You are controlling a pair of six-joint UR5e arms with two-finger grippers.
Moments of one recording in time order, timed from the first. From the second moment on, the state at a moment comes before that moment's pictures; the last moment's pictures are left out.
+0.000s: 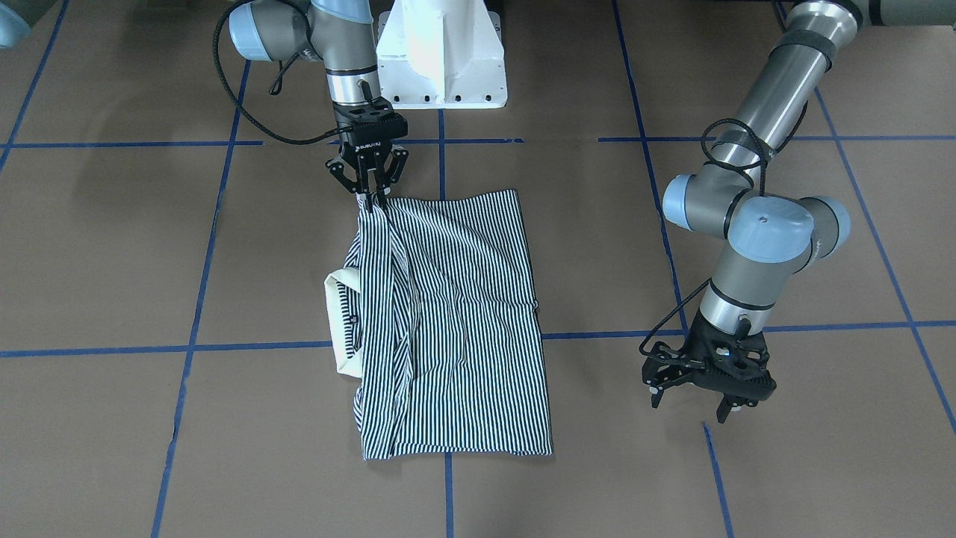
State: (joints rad) left arm -0.89 -2.18 -1.14 -2.38 -1.75 -0.70; right arm 0.20 -1.16 1.85 -1.36 1.16 0.98
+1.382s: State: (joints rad) left arm -0.87 -2.18 -1.14 -2.39 -1.75 -0.72; right arm 0.19 -1.39 2.00 -1.36 1.15 1.27
